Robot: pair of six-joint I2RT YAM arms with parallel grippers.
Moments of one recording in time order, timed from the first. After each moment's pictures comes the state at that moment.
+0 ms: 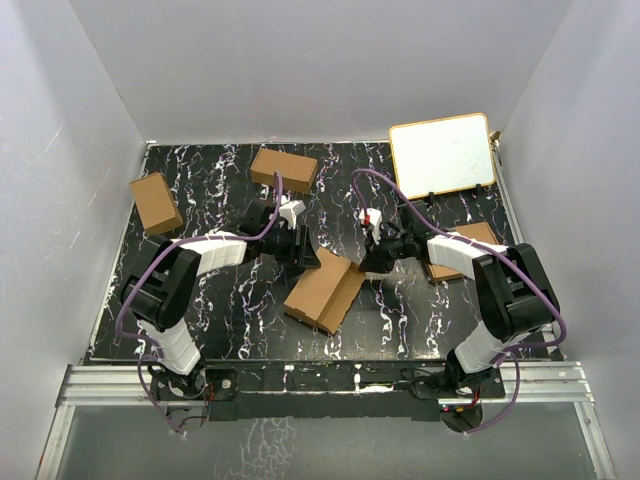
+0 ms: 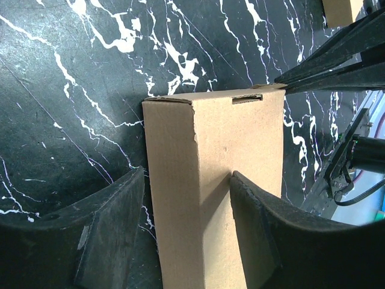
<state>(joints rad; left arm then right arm) -0.47 1.74 0.90 0.01 0.59 -0.35 0.29 1.61 0.80 -0.14 -0.83 -0.51</state>
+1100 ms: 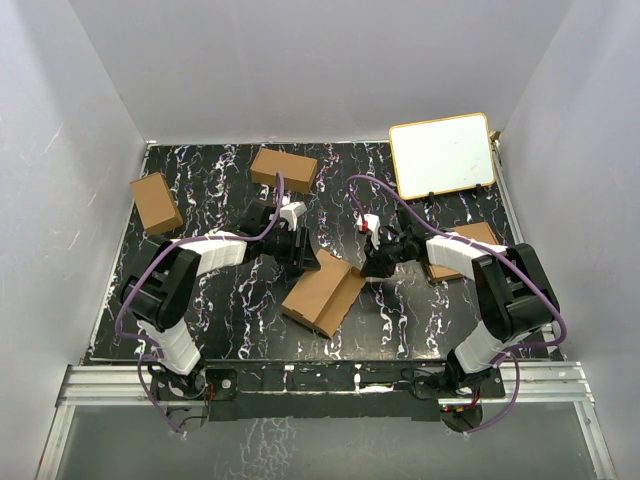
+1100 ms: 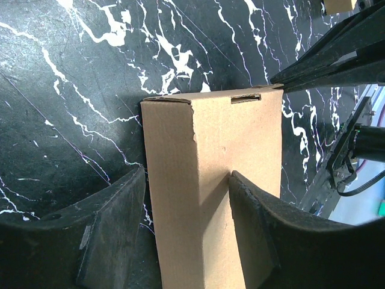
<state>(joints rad) -0.47 1.74 0.90 -0.01 0.62 -0.31 0.29 1.61 0.80 -0.22 -0.82 -0.60</state>
